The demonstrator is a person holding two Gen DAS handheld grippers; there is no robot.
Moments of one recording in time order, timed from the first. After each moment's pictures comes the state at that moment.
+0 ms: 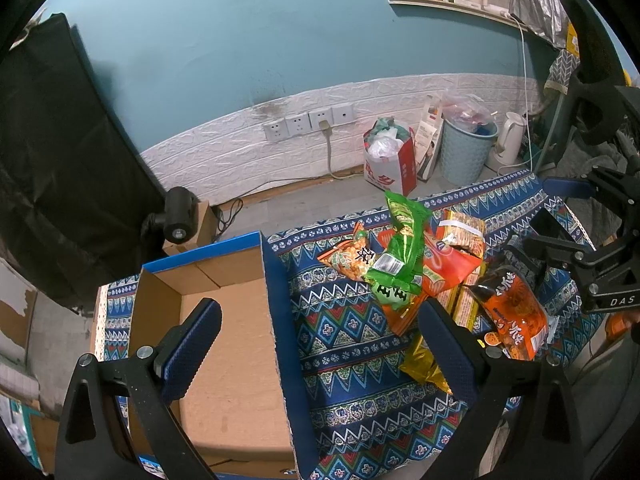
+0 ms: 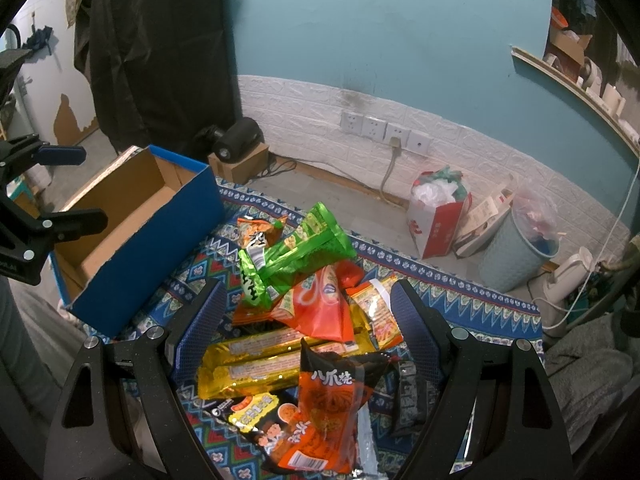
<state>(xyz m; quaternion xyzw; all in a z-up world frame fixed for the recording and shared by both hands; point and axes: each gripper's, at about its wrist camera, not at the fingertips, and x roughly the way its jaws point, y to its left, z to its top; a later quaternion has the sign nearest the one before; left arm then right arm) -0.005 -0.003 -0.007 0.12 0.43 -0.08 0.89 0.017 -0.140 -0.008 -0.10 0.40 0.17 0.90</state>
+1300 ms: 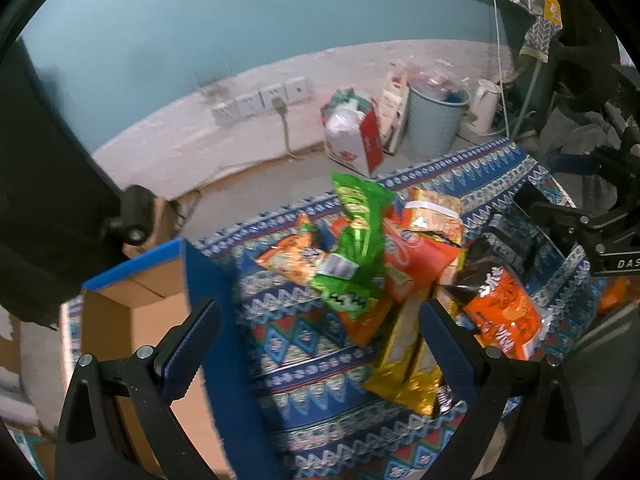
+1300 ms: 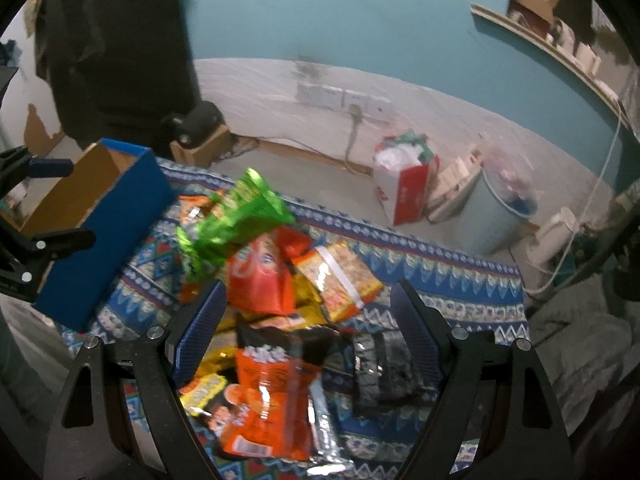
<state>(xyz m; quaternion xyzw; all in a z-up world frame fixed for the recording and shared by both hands) 0.040 -0.060 -0.053 0.14 0.48 -0.14 0.86 0.036 -0.202 -0.033 -0.08 0.45 0.11 0.88</state>
